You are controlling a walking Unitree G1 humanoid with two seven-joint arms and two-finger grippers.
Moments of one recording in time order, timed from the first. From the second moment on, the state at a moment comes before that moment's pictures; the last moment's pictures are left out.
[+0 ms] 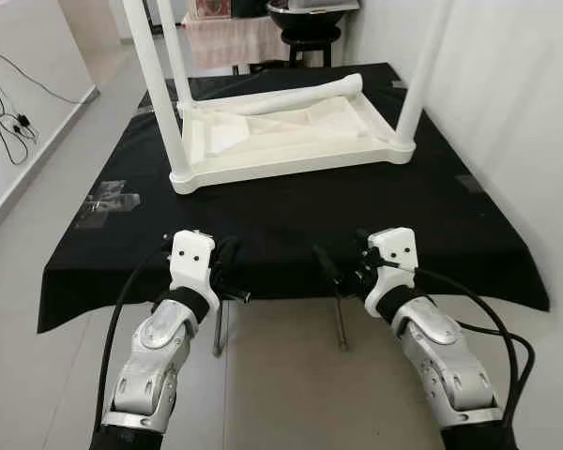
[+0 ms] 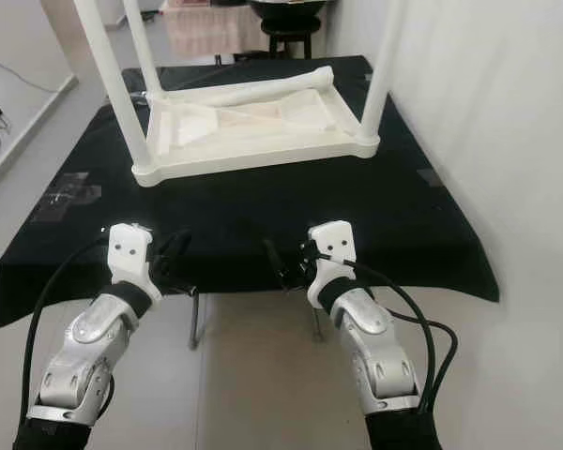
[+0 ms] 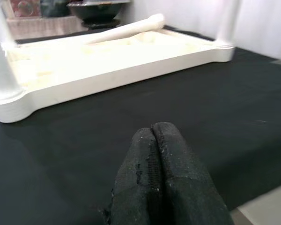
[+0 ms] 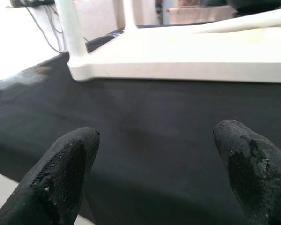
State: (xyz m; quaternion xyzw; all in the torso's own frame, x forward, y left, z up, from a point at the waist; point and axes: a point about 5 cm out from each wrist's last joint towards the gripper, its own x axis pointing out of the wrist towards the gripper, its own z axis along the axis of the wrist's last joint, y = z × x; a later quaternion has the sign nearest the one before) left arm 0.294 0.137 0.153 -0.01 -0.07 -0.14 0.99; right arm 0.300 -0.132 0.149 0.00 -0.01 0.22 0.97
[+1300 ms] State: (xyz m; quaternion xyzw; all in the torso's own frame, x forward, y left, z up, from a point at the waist) left arm 0.294 0.127 0.152 0.00 -0.06 -0.17 0.98; right arm 0.315 -0.138 0.176 -0.19 -0.01 0.32 0.93
